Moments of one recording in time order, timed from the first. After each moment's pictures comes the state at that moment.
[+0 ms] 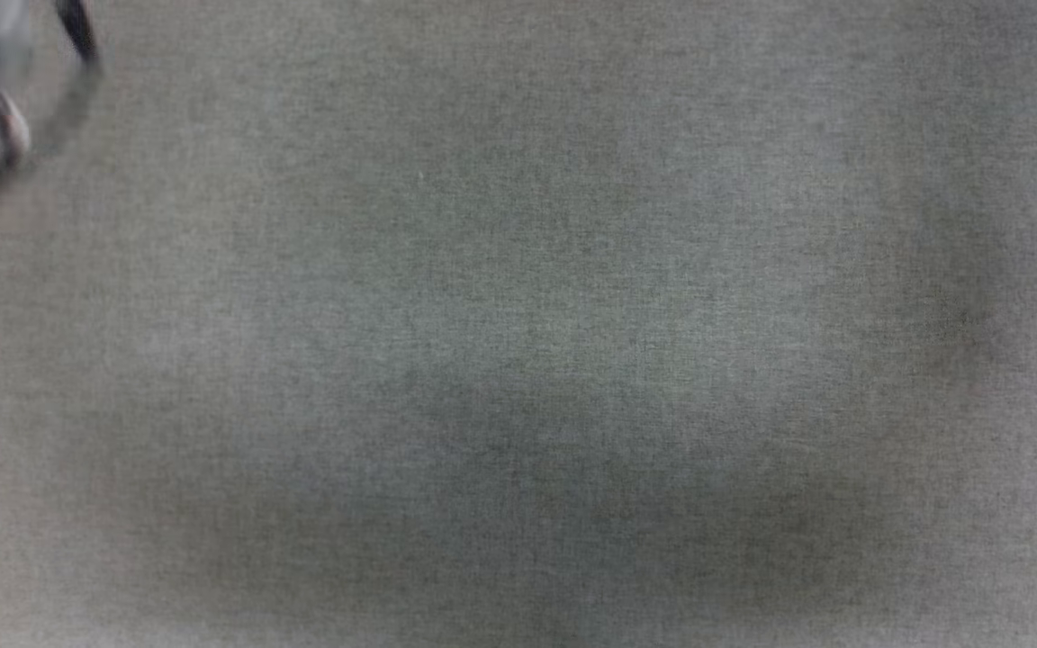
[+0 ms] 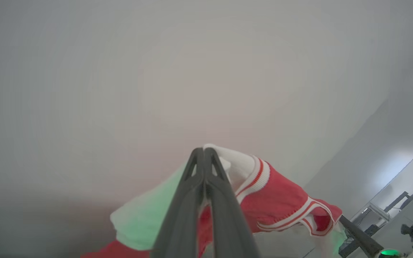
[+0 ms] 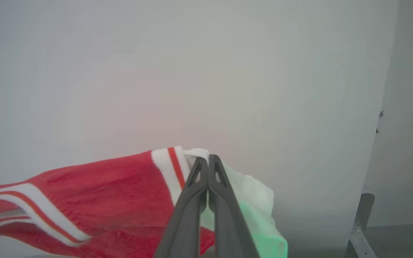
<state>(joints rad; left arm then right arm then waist) -1.52 0.59 -0.81 0.60 -1.62 -0.13 -0.26 -1.44 -0.18 -0.18 0.60 0.36 0.13 0.27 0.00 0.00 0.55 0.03</state>
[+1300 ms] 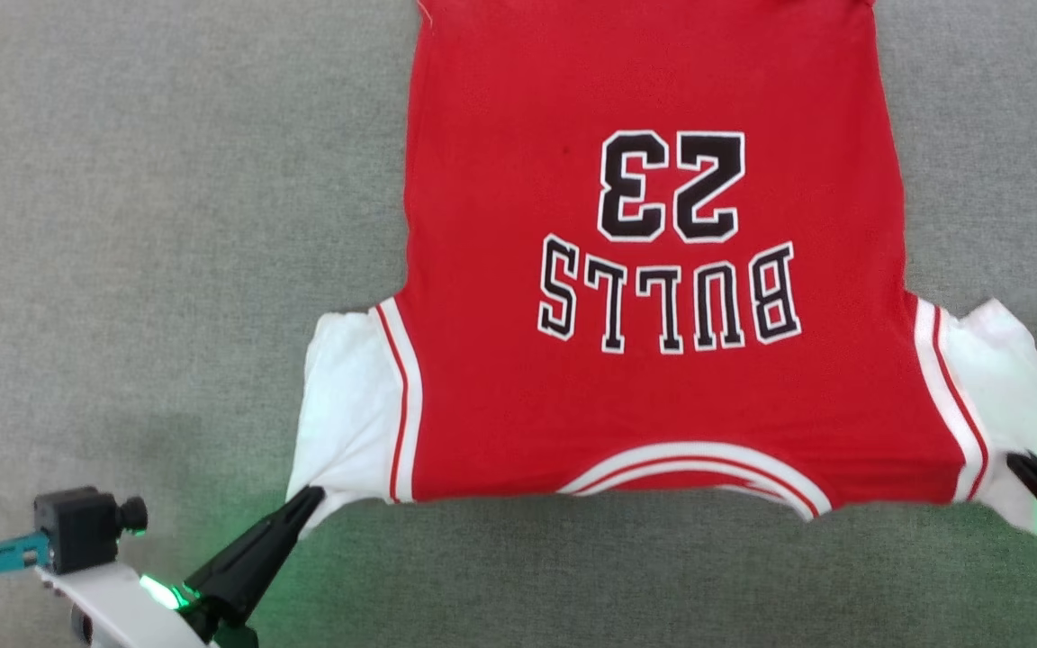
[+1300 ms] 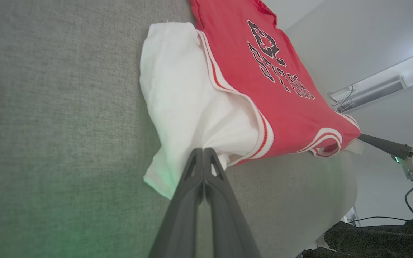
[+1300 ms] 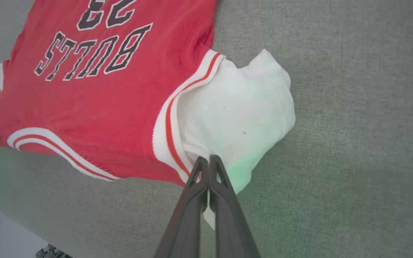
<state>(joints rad) -0.27 0.95 -0.82 -0.09 -1.43 -0.13 -0.26 0.00 -0.30 -0.24 -0.49 0.65 0.13 0.97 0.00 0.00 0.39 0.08</state>
